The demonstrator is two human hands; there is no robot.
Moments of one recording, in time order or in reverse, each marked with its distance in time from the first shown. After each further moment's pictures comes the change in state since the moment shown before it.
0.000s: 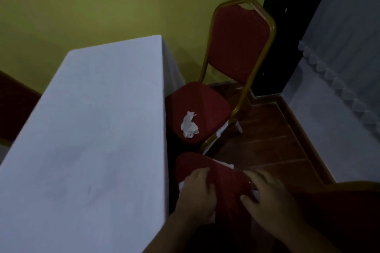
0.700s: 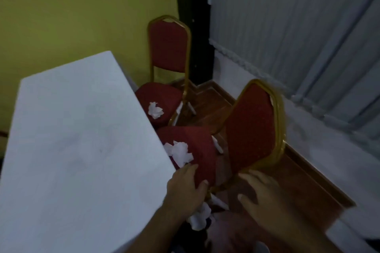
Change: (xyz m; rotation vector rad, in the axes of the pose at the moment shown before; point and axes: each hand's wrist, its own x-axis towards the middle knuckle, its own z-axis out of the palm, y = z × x) left_hand -0.308 -0.056 -0.036 0.198 -0.145 0.416; right_hand -0.400 -0.048 0.088 0.048 0.215 0.251
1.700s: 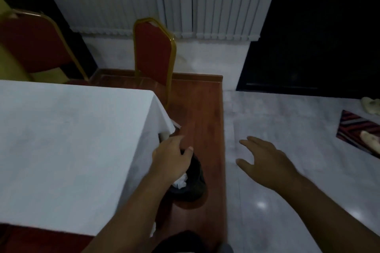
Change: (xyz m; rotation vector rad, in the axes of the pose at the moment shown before) left_hand -0.348 -0.220 -0.138 0.142 -0.461 0.655; right_hand -0.476 -0.317 0.274 0.101 0.331 0.810
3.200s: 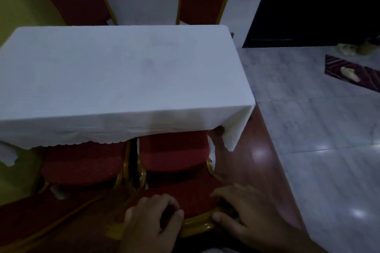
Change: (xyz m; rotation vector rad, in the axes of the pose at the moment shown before) left_hand -0.453 -0.593 -0.340 -0.074 -0.209 0.156; right_hand -0.395 -0.634 0.350 0.193 -0.037 -0.198
